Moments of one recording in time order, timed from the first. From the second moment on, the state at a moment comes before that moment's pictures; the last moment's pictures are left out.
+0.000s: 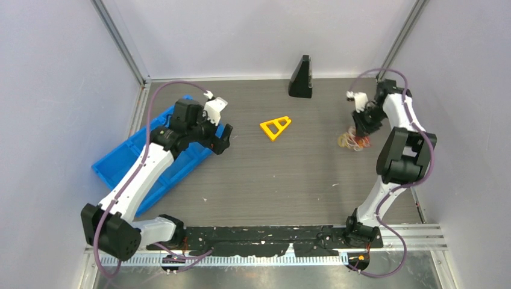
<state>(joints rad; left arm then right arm) -0.40 1.24 1.16 -0.66 0.23 0.21 -0.29 1.92 1.57 -1.06 -0.22 -0.72</state>
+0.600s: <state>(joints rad) -0.63 1.21 1.06 -0.16 0.64 0.03 0.49 1.48 1.57 -0.94 -0.82 -0.43</state>
